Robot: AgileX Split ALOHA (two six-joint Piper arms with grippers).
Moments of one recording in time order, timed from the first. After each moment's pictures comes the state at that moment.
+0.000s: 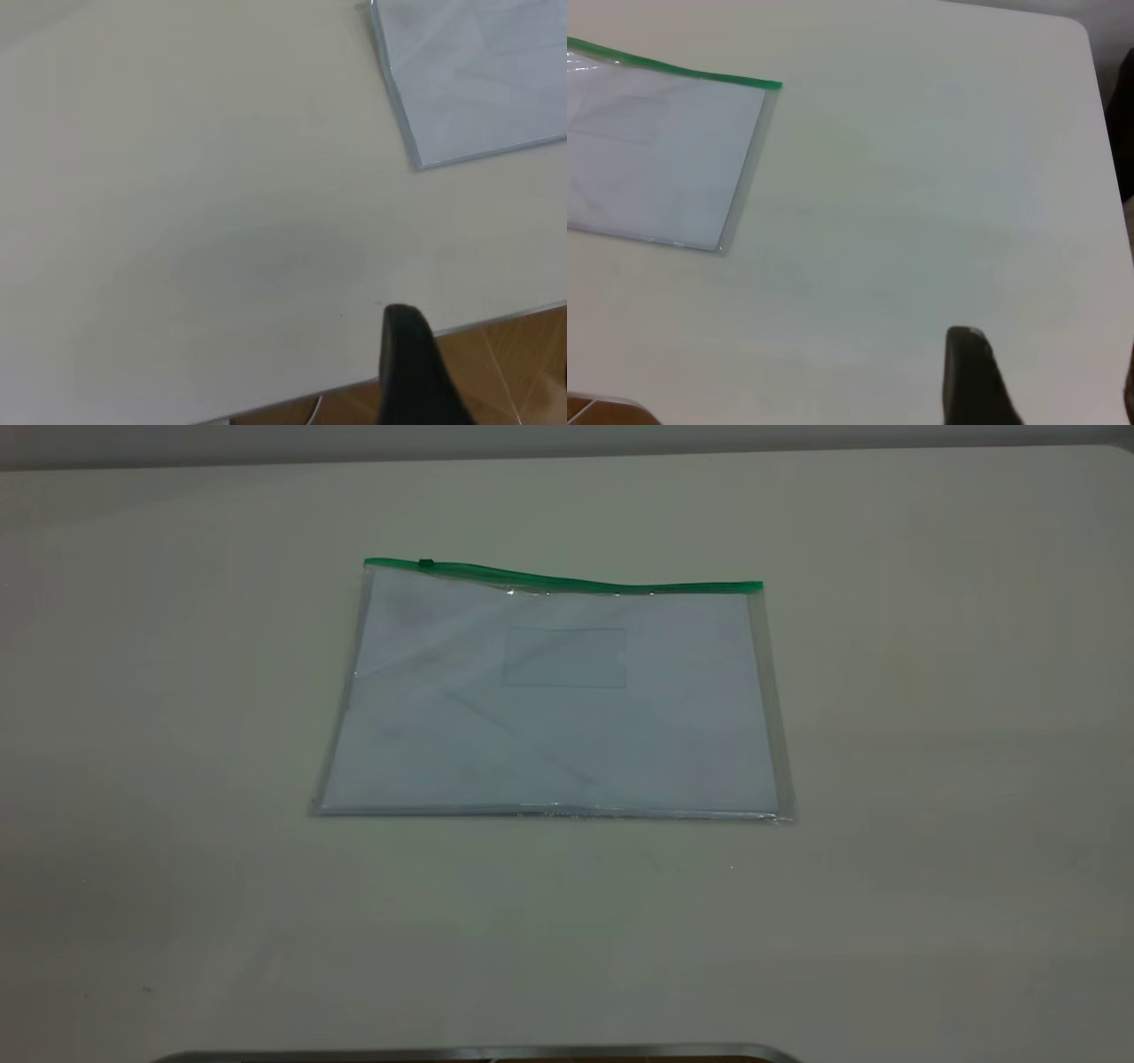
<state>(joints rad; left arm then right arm) -0.01 -0.02 -0.49 -0.13 1.15 0.22 0.05 -0.02 -0.48 0.03 1.13 -0.10</state>
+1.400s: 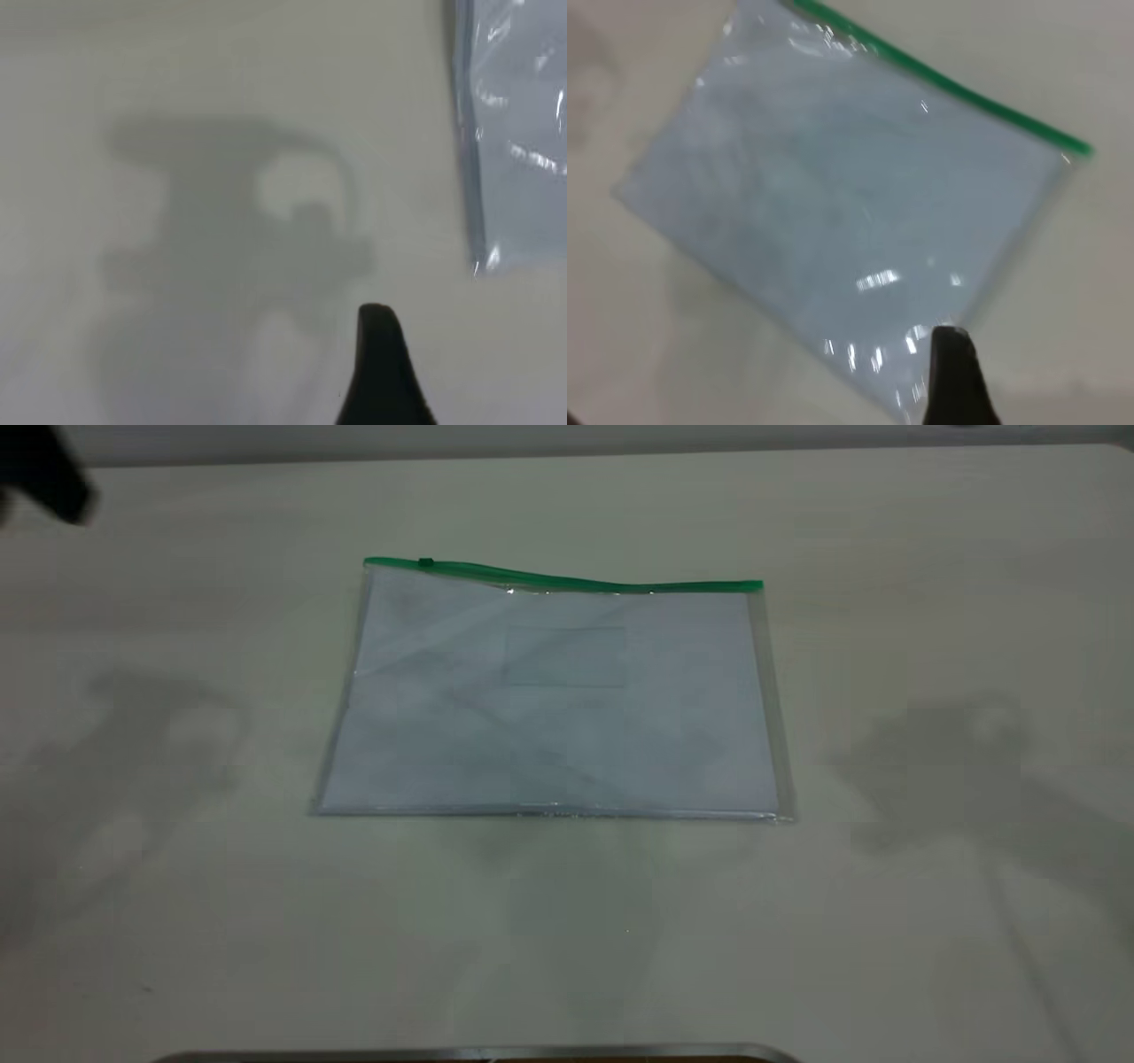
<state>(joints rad) -0.01 1.76 -1.03 -0.34 0.50 0.40 0.05 1.60 -0.83 1.14 0.52 -1.37</state>
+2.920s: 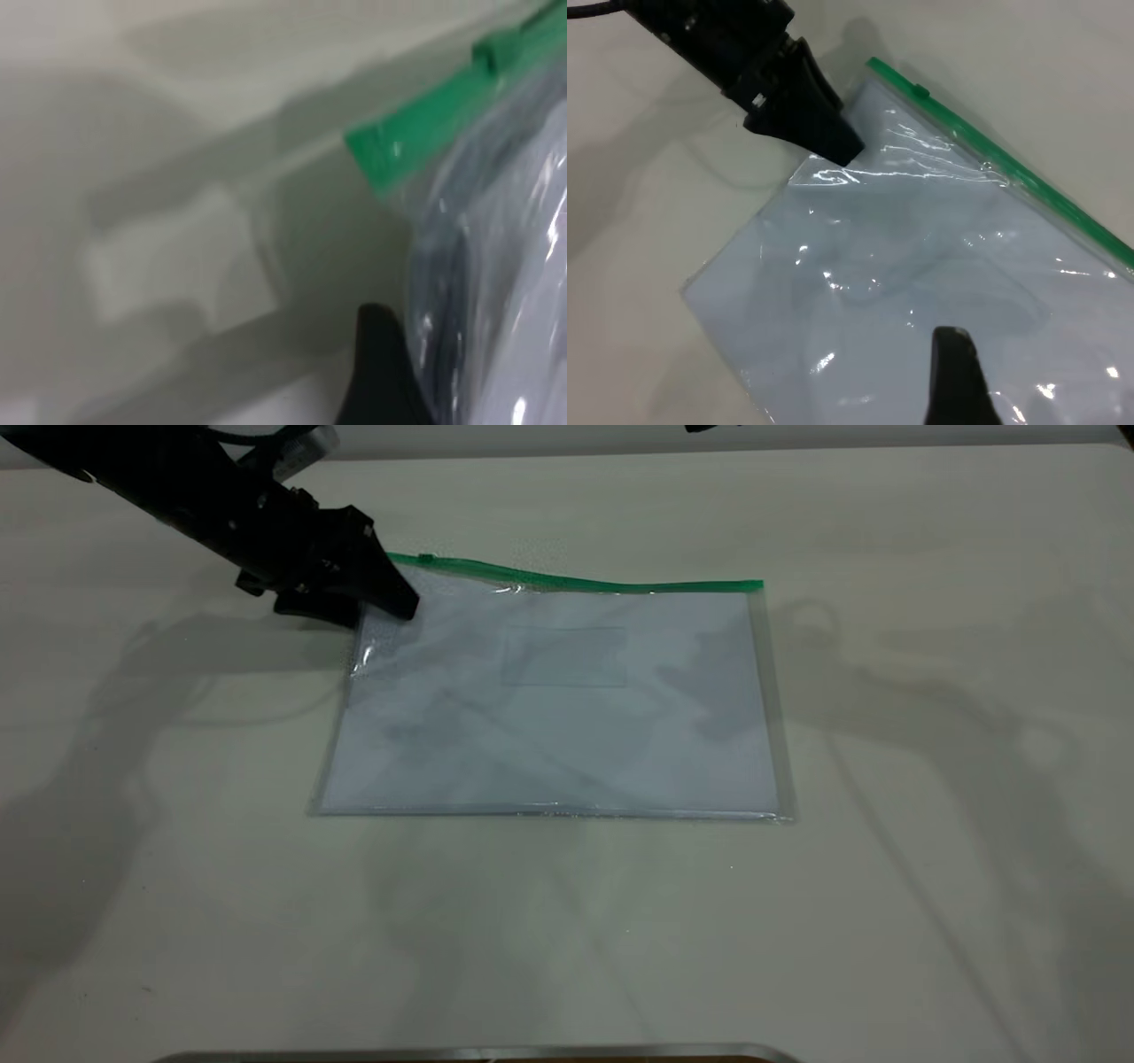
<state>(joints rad) -0.05 2.63 -1.74 -1.04 0.69 1.02 0.21 2.03 -1.23 1.32 0.60 -1.50</state>
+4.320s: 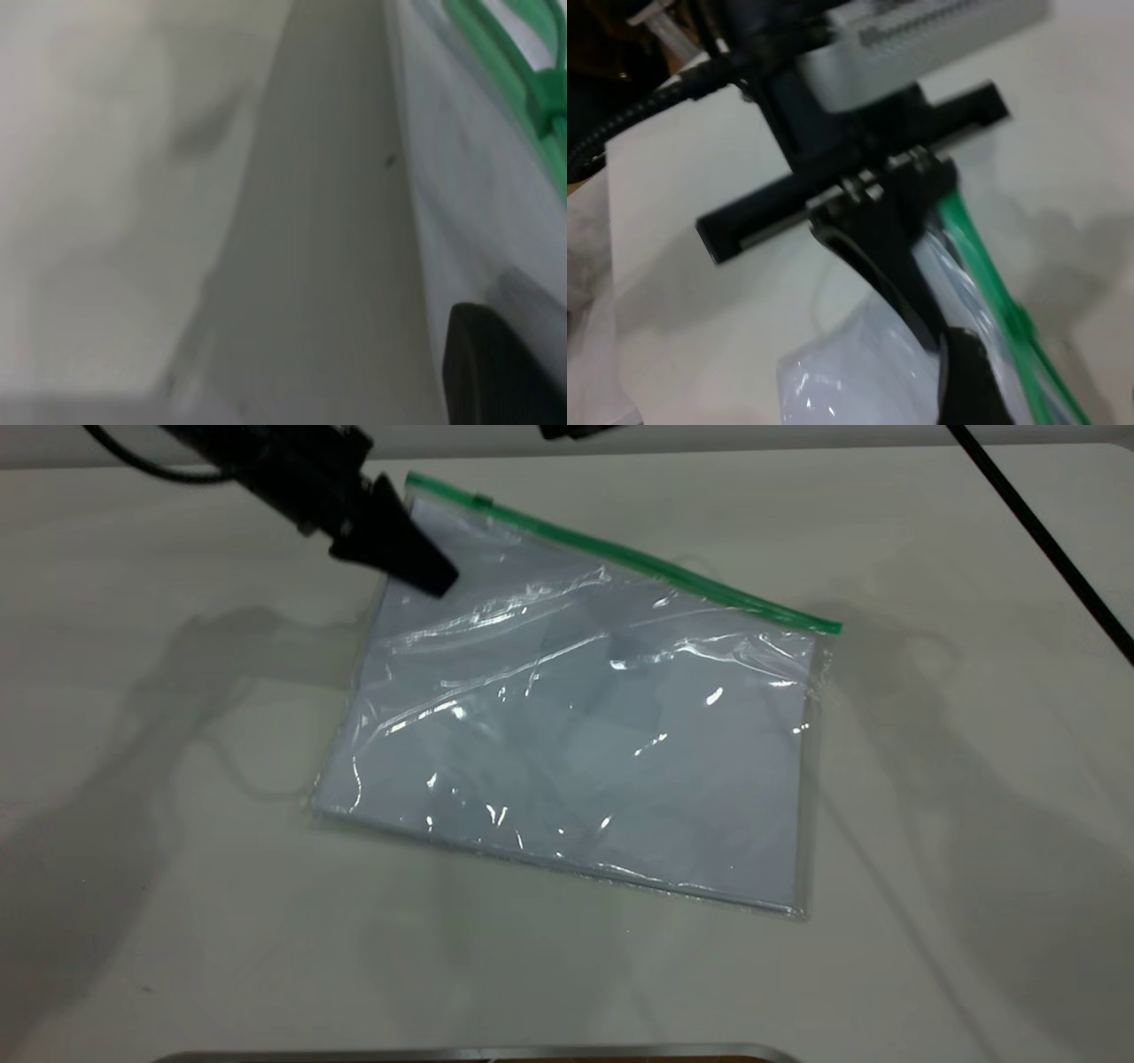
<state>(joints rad) -0.13 2.50 -1.74 -0.97 1.01 1.57 0.28 2.42 -1.77 1.31 0.95 -1.46</state>
